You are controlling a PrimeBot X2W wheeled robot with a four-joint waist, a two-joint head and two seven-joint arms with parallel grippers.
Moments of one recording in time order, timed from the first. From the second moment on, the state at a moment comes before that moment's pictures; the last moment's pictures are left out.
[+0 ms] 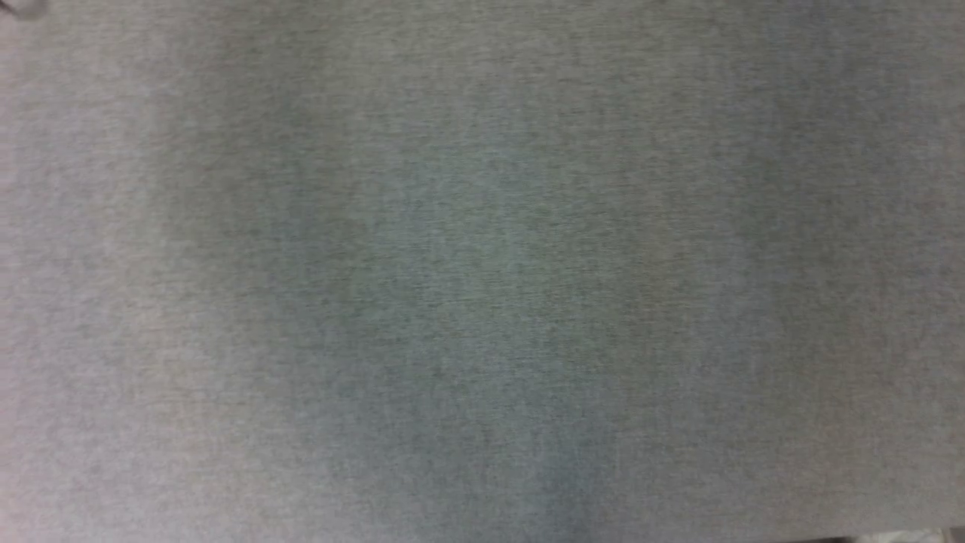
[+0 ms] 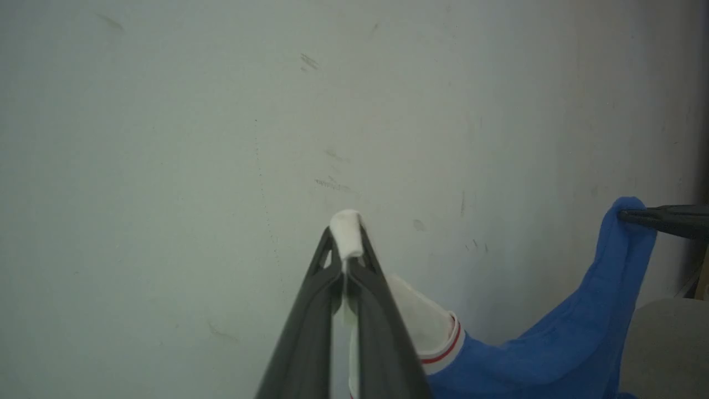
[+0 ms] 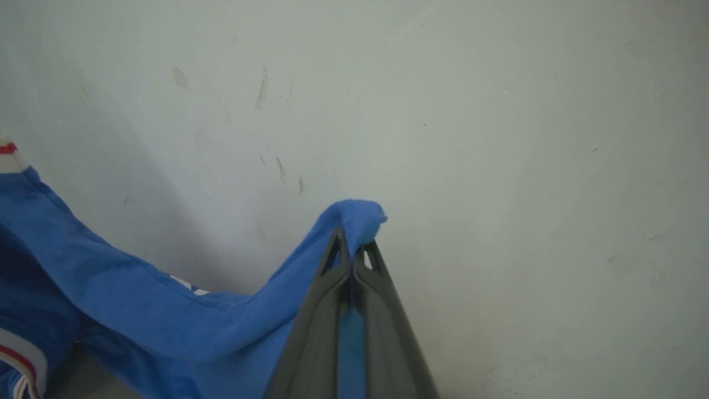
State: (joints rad) left arm -1.70 0.43 -0.51 0.55 -0.52 -0.12 -0.13; right arm -1.61 -0.26 0.15 0.76 0.19 0.13 0.06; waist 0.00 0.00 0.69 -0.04
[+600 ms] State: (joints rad) left arm -1.09 0.77 -0.63 -0.28 -0.95 -0.02 0.14; right arm -0.92 -0.61 0.09 0.04 0.67 0.13 0.40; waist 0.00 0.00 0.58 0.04
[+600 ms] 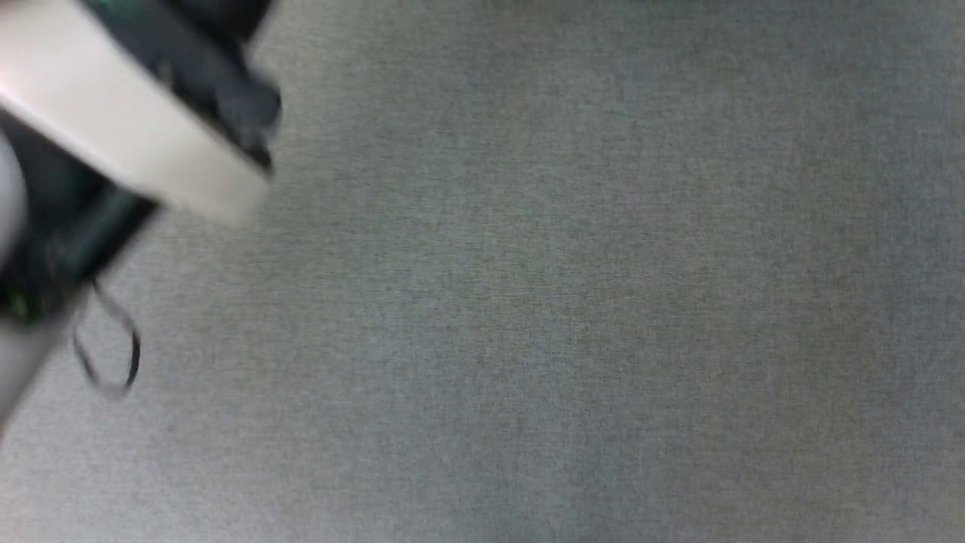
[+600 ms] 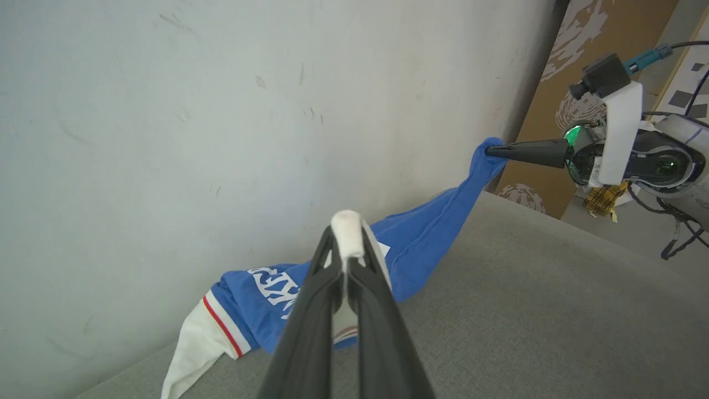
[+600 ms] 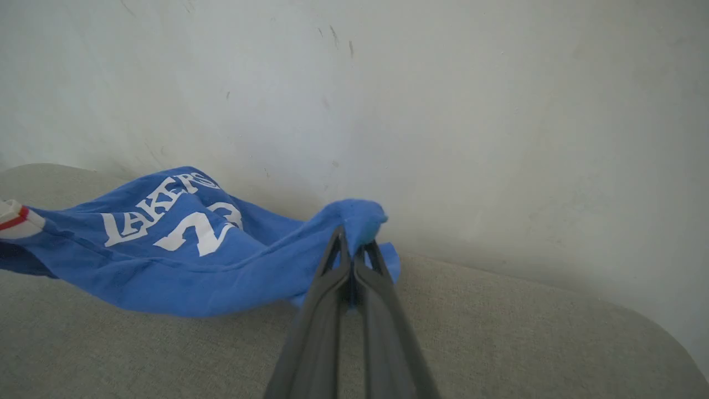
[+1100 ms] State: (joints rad) left arm -0.45 0.86 -0.78 -0.42 -0.93 0.18 -0.04; right arm -0.30 -0.46 -0.19 -0.20 0.67 0.13 0.51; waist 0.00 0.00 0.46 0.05
